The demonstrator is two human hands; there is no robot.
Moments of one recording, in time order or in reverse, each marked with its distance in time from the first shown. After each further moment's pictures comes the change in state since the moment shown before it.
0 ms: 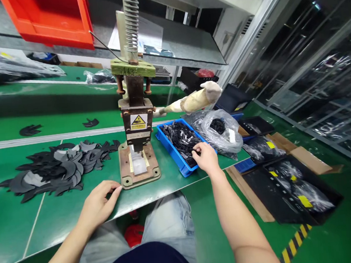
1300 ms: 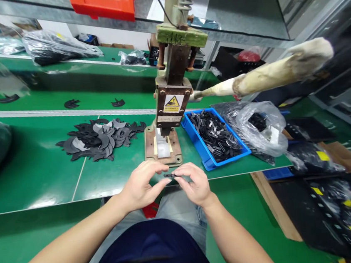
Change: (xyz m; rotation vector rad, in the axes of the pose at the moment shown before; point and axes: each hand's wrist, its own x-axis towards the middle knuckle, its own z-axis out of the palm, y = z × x) left_hand 0.016 0.108 -0.016 -0.197 0.051 0.345; right_hand -0.096 -0.135 0.040 0.809 -0.070 -0.668
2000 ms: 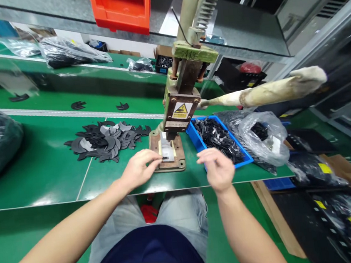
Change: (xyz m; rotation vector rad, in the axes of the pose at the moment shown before) left_hand 0.017 -0.058 -0.012 0.097 0.108 -0.068; right_hand 0.051 0.010 -0.046 -0.037 0.251 -0.009
